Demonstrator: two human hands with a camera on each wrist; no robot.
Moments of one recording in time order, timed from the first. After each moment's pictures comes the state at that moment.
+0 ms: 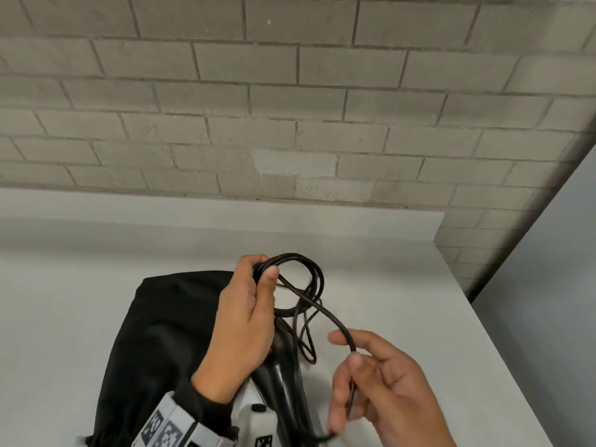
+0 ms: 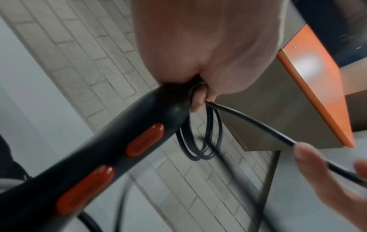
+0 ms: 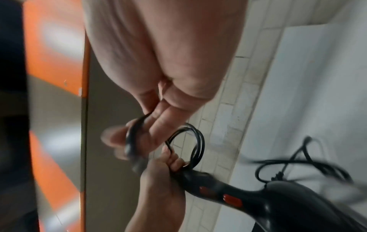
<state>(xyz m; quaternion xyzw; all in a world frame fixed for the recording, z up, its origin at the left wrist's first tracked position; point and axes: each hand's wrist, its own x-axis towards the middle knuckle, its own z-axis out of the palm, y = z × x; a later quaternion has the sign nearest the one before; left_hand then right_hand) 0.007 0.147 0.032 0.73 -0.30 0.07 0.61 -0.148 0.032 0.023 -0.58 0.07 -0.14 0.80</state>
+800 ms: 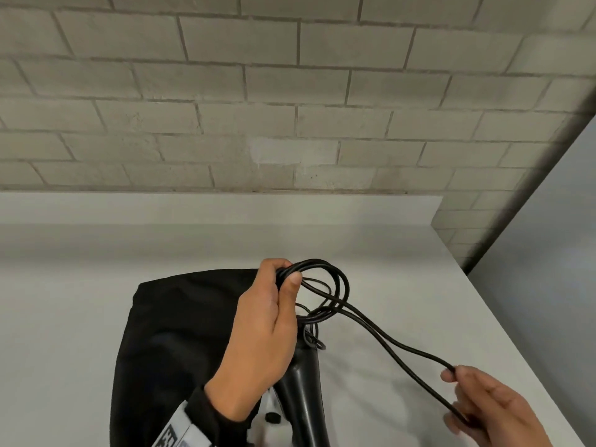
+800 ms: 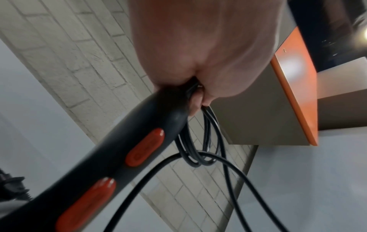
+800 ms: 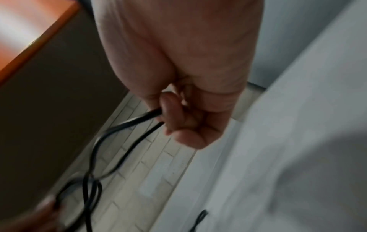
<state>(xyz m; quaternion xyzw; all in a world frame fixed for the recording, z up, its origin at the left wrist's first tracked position) 0.024 0.168 0.037 0.73 -0.35 -0.02 0.59 -0.190 -0.006 -0.021 -0.51 0.41 -0.26 0.71</state>
